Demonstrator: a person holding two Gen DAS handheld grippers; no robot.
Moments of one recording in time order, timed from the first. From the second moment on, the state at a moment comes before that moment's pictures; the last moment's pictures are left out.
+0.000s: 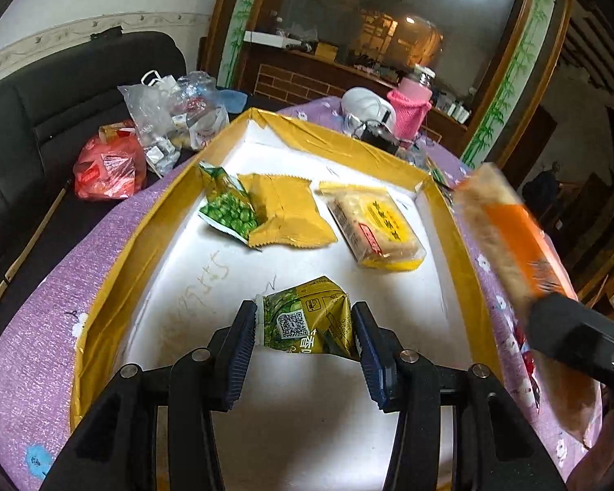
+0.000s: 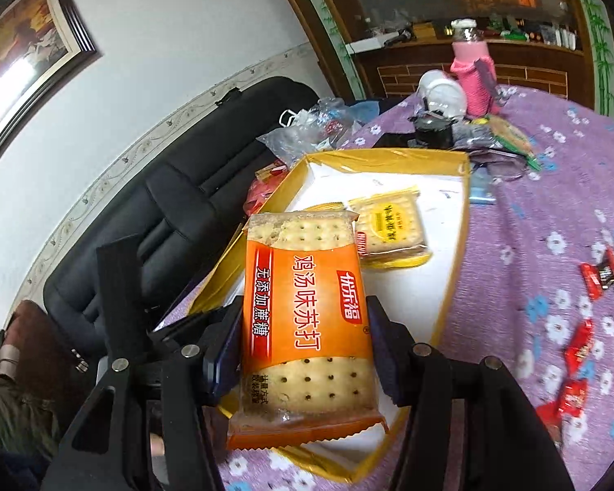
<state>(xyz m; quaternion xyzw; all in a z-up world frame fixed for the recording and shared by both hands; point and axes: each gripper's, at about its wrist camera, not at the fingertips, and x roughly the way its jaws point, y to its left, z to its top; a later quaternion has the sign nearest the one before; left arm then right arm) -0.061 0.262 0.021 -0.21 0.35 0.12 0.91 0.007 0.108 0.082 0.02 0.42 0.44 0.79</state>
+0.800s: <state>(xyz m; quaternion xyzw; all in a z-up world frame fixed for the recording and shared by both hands) -0.061 0.269 0.020 -0.21 0.34 0.15 0.90 0.040 0.137 0.036 0.09 0.47 0.45 0.76</state>
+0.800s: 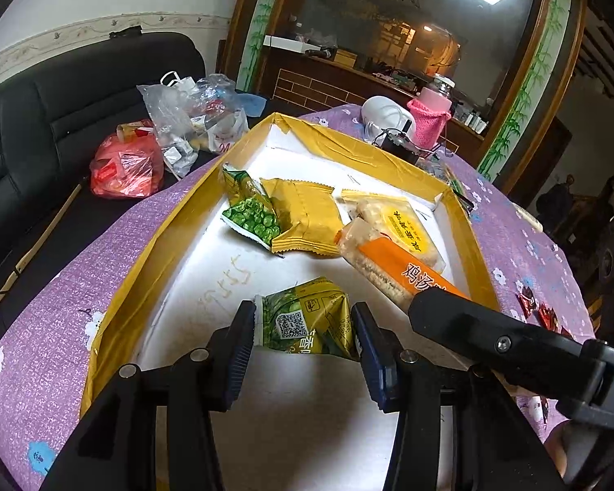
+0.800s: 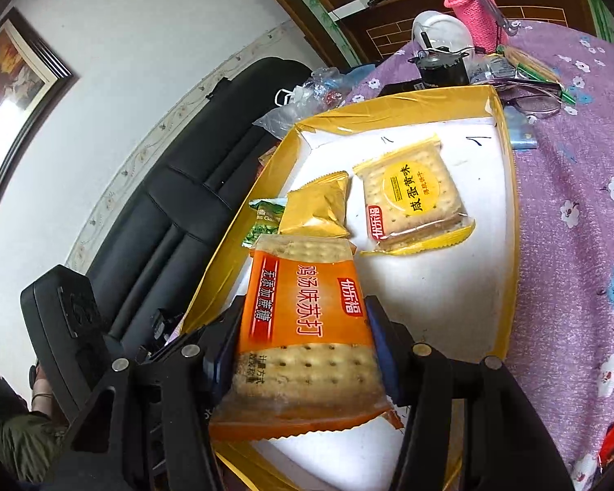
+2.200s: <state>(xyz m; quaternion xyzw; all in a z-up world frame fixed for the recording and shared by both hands) -0.076 0.279 0.033 -0.23 0.28 0.19 0.91 0.047 0.125 0.041 0.16 0.45 0.47 0.74</state>
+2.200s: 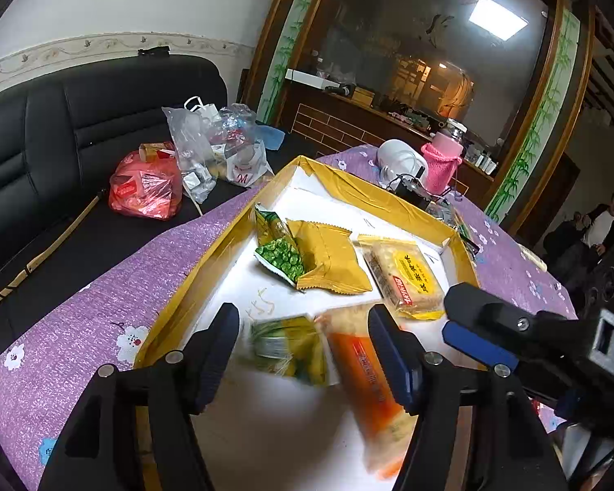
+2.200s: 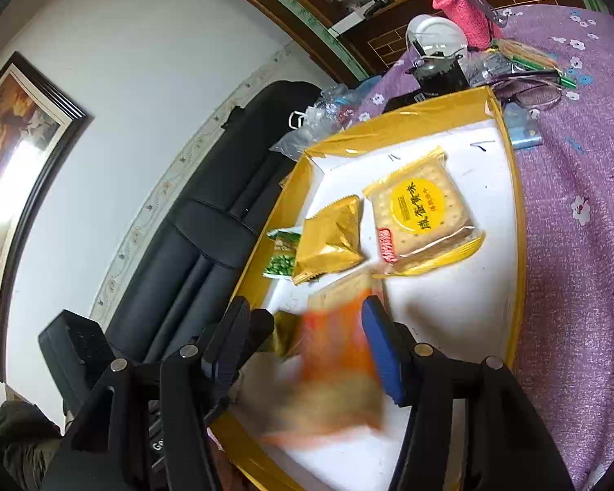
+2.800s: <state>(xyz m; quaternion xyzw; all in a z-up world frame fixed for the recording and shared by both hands) -0.084 0.271 0.041 -0.21 0.25 0.19 0.93 0.041 0.108 0.055 0.17 0.45 0.46 0.75</state>
